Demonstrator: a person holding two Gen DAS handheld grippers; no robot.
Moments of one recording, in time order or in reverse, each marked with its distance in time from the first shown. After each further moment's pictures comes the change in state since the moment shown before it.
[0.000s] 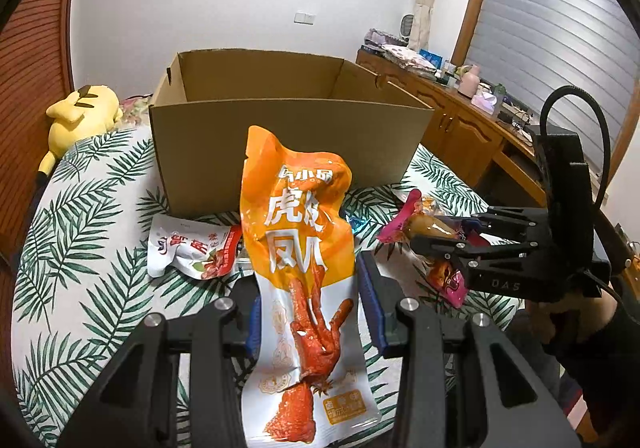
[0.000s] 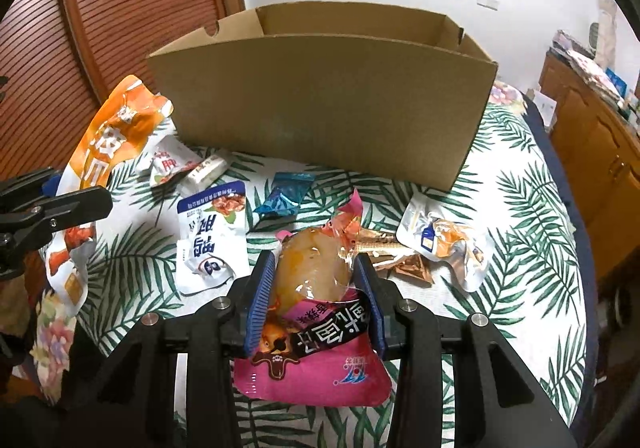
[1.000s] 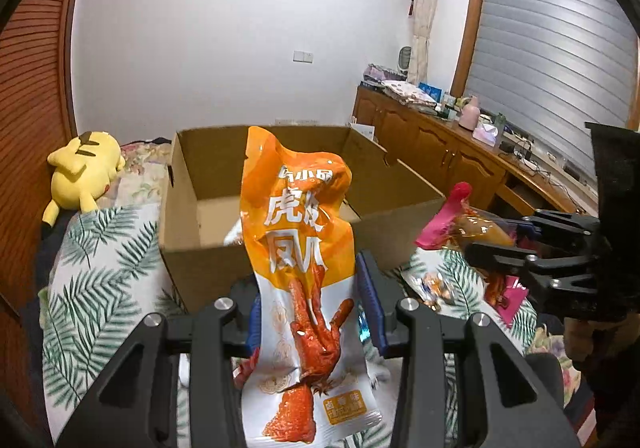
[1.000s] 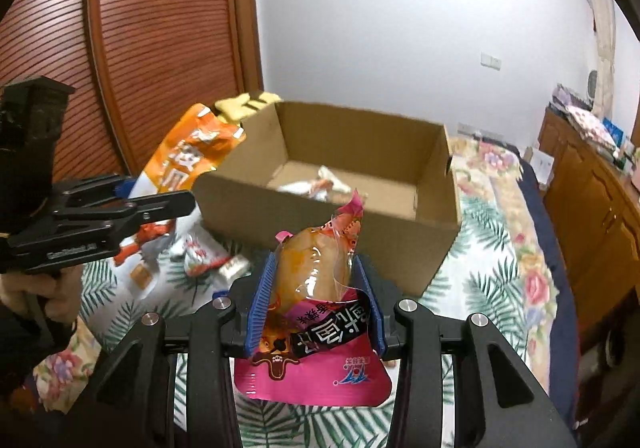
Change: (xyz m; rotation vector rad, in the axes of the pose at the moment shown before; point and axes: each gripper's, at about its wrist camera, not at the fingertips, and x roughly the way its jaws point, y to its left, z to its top) left arm -0.001 0.012 0.082 0.031 -0.129 0.015; right arm -0.075 0.004 0.066 -0.069 -0.198 0.009
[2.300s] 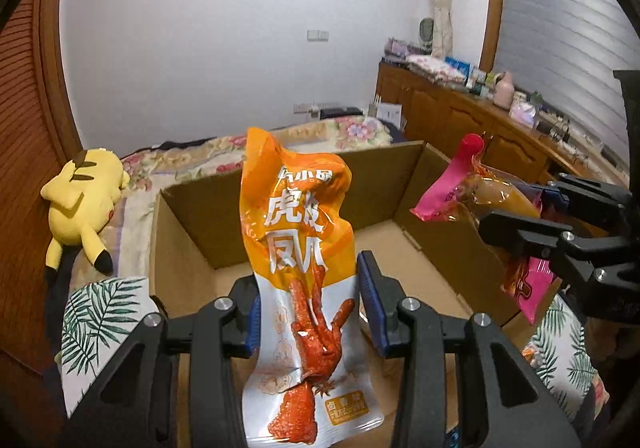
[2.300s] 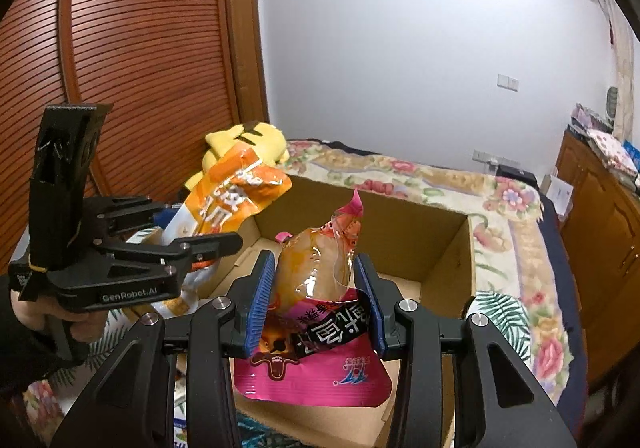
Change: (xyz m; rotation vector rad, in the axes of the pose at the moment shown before) left arm 0.135 0.048 0.088 0.063 0.113 0.092; right arm 0.101 -0.048 0.097 -0.007 -0.062 0.046
